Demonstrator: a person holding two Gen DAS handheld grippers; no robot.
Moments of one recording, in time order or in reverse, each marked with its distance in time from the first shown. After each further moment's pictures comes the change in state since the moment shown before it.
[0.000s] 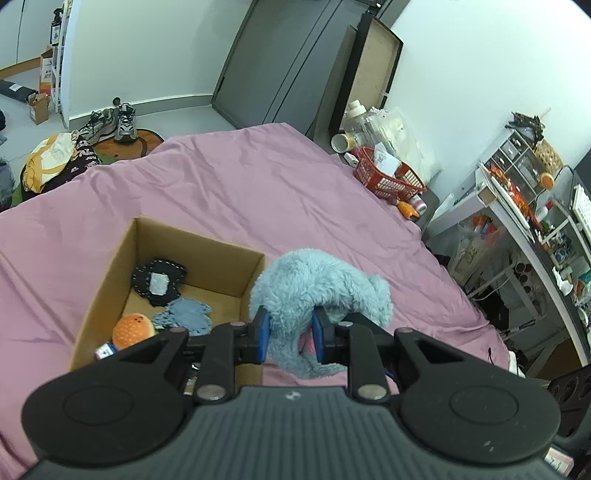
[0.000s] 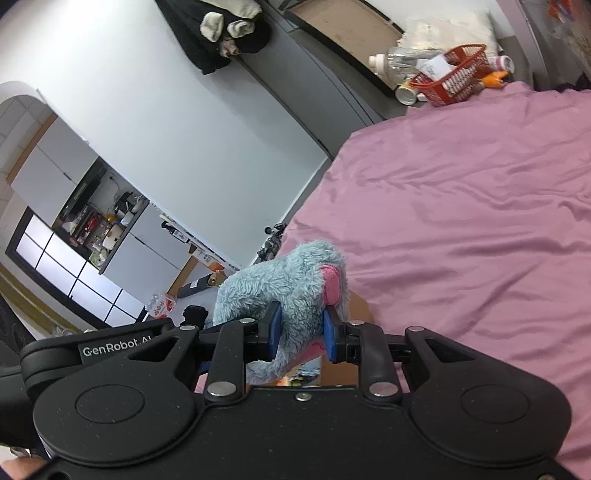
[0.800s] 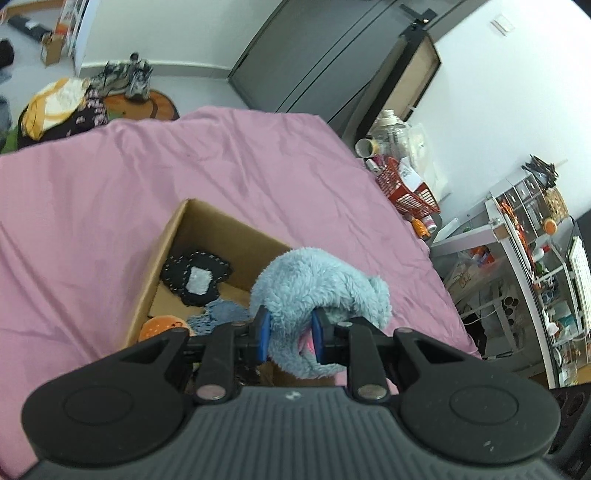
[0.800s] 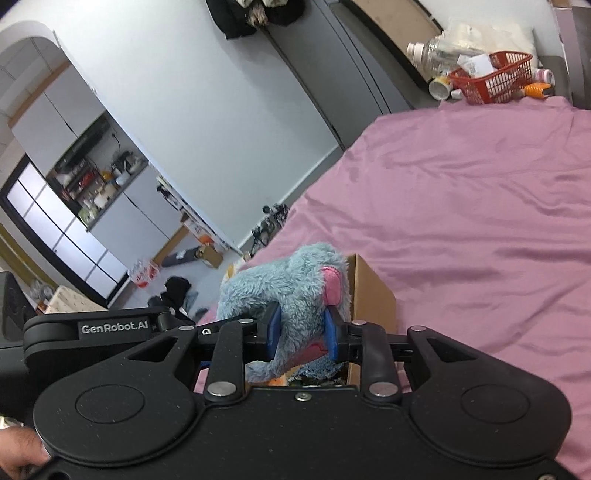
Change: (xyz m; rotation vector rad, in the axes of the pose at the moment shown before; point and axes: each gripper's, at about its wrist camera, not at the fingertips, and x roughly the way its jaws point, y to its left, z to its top) left arm 0.037 0.098 0.011 -0.173 0.050 -0.092; right arm 0.061 0.030 -0.023 -0.143 0.052 -0.062
